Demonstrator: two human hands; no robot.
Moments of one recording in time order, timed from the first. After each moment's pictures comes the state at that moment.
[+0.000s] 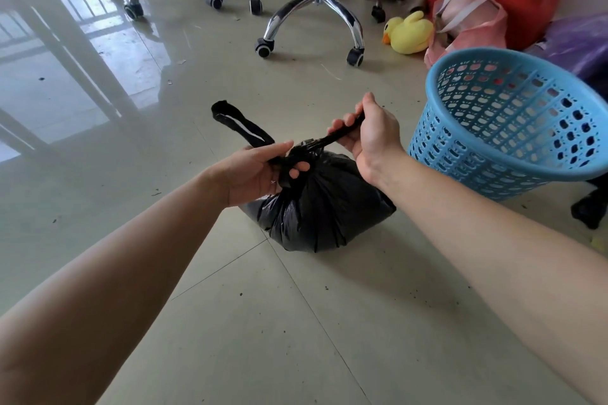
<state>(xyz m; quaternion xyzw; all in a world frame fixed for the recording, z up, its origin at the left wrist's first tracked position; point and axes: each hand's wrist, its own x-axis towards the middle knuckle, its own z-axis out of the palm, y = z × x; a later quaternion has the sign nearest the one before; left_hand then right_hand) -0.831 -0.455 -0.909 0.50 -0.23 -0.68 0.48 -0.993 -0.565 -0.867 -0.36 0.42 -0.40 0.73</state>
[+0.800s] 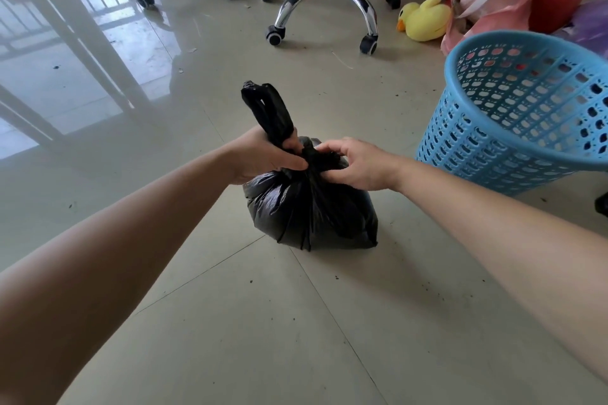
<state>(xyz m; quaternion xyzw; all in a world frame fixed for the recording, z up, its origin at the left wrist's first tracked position) -0.829 -0.453 -0.897 0.62 -0.45 -0.51 0.39 -1.014 -0.558 -0.900 -0.83 0.29 0.03 0.48</state>
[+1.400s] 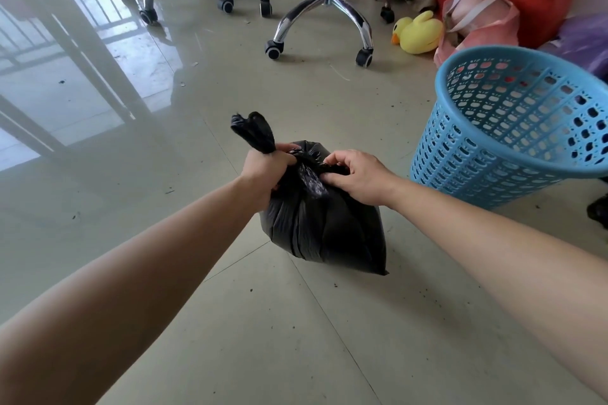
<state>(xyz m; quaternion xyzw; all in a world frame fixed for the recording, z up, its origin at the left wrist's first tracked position) -0.857 -0.461 -0.917 0.73 -0.17 -0.43 0.50 -1.019 -0.555 -0.919 -0.84 0.37 -0.05 0.39</state>
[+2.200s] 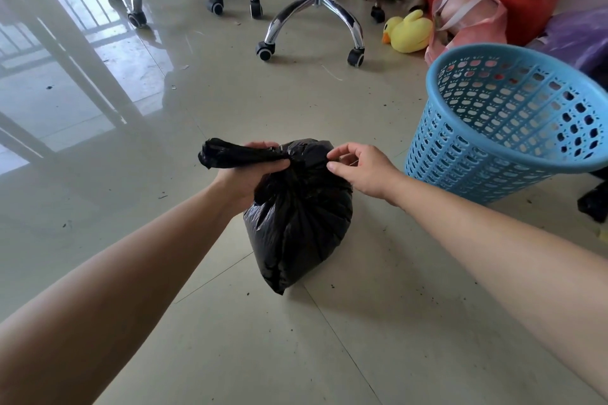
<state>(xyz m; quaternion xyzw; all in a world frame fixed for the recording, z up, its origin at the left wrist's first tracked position) -0.843 -0.448 -0.922 0.59 -0.18 -0.48 0.62 -1.028 -0.566 -0.924 -0.76 0.44 -0.13 0.47</state>
